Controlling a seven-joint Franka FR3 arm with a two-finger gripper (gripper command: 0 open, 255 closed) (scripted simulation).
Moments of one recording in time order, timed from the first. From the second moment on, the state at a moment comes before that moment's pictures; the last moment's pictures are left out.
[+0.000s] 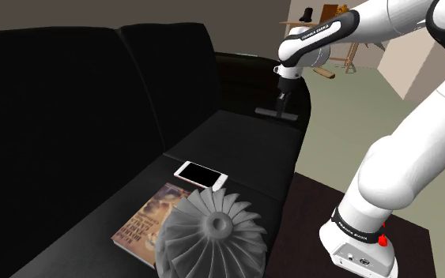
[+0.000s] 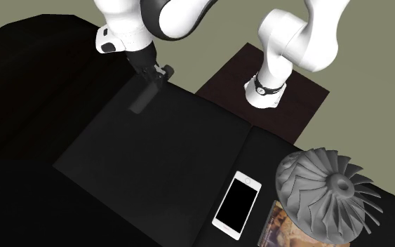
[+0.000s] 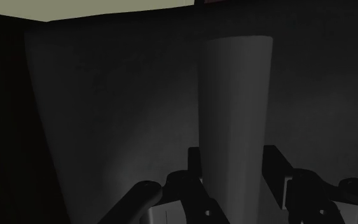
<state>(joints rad) -0.09 -0.25 -0.51 -2.30 -0.05 2.04 -0.67</state>
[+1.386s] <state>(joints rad) -0.07 -0.49 -0.35 -2.34 -0.08 1.85 -0.47</state>
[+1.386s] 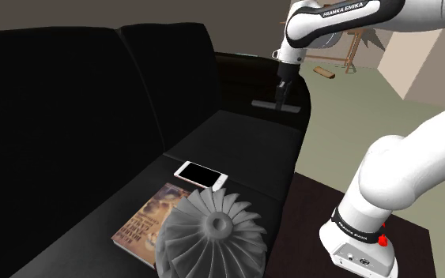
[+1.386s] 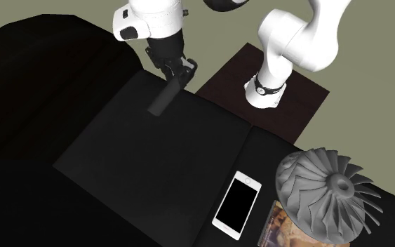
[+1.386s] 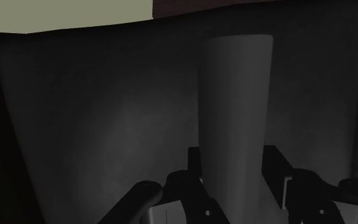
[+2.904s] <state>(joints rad) 0.15 -0.79 0.15 -2.58 0.20 1.83 0.10</state>
